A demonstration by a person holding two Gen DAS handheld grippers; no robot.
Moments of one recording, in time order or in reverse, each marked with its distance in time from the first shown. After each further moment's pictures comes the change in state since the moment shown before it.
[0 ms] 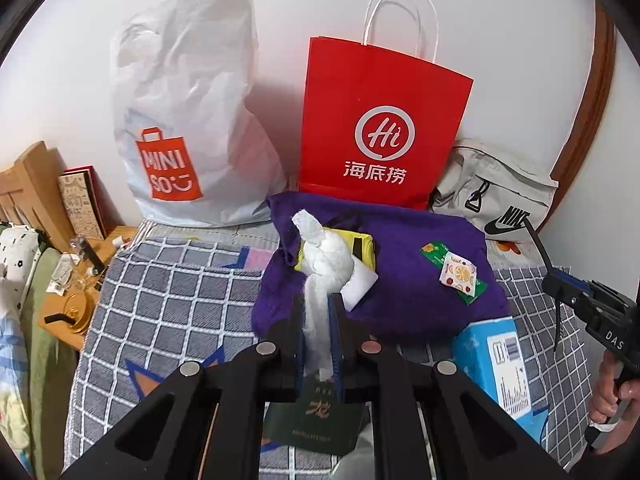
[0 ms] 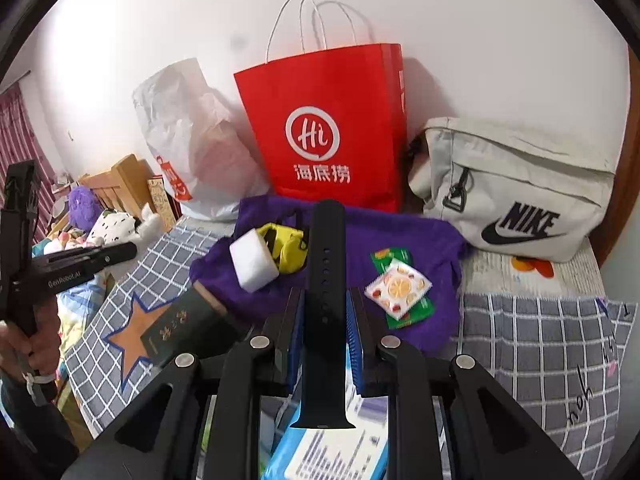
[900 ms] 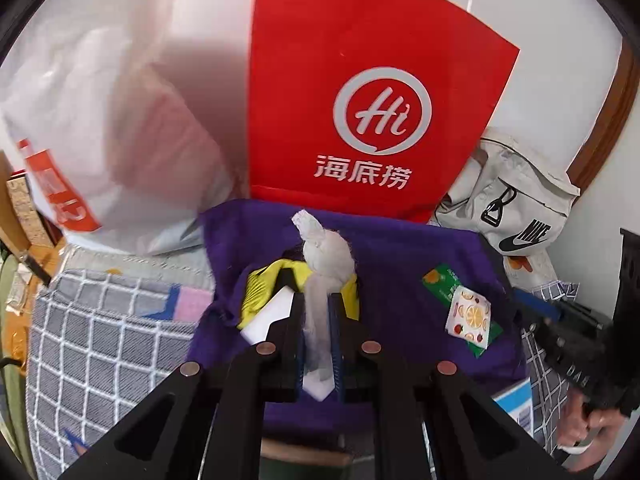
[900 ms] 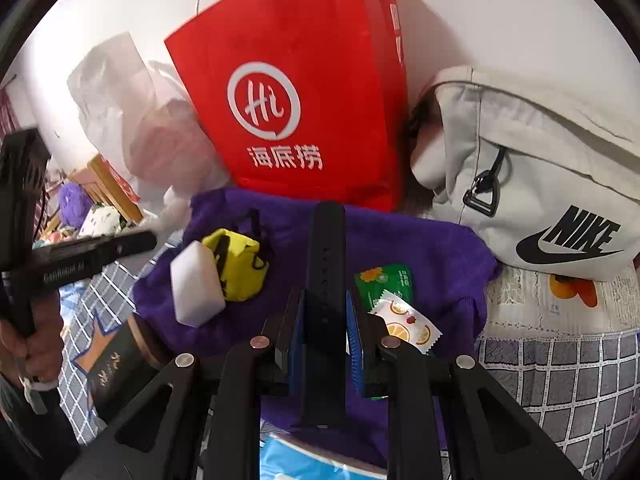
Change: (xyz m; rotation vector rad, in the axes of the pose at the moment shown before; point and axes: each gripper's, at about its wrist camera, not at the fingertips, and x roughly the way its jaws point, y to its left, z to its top) left arm 0.121 -0.027 0.053 0.001 0.107 -0.076; right arm 0.117 -0.040 0.026 0.024 0.117 0.010
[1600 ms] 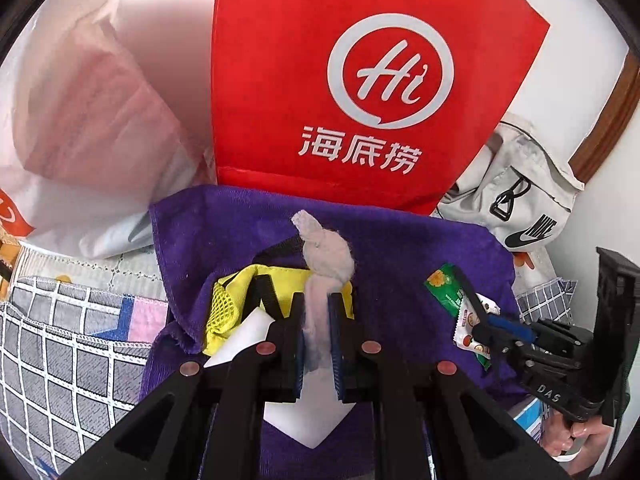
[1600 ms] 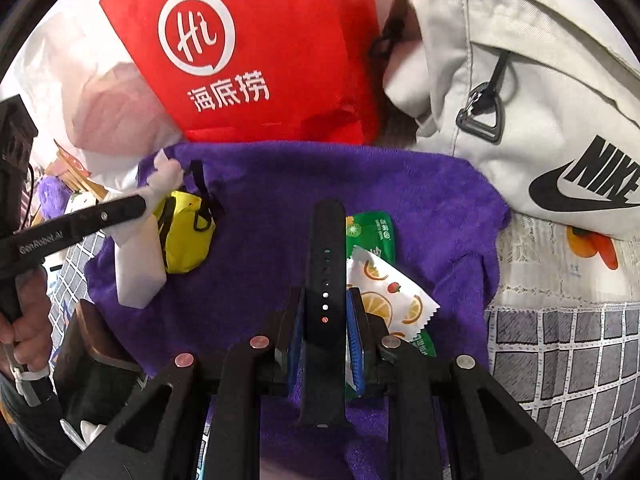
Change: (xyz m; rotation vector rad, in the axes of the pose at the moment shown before) left arm 0.046 0.002 0.007 -0.002 0.050 -0.075; right arm 0.054 -0.022 -0.014 0.070 0.155 -0.038
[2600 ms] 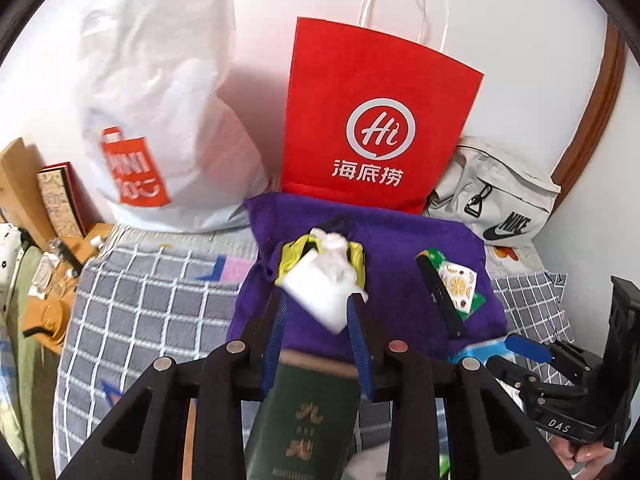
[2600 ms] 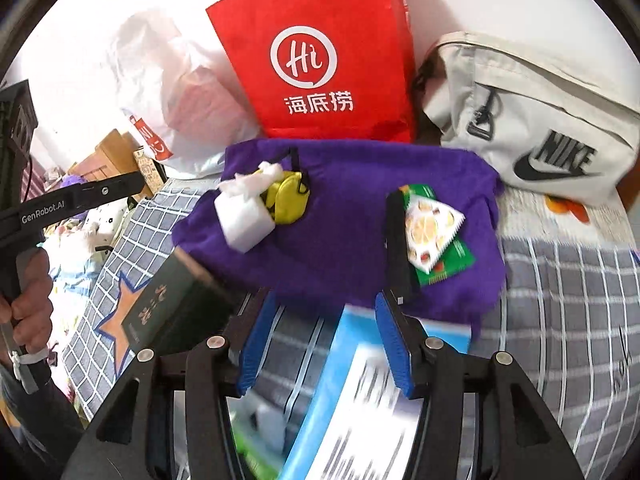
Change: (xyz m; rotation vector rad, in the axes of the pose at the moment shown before) left arm -0.134 0.003 -0.059 -0.008 -0.111 0.112; right arm -0.110 0.064 -0.078 -0.008 -0.087 0.030
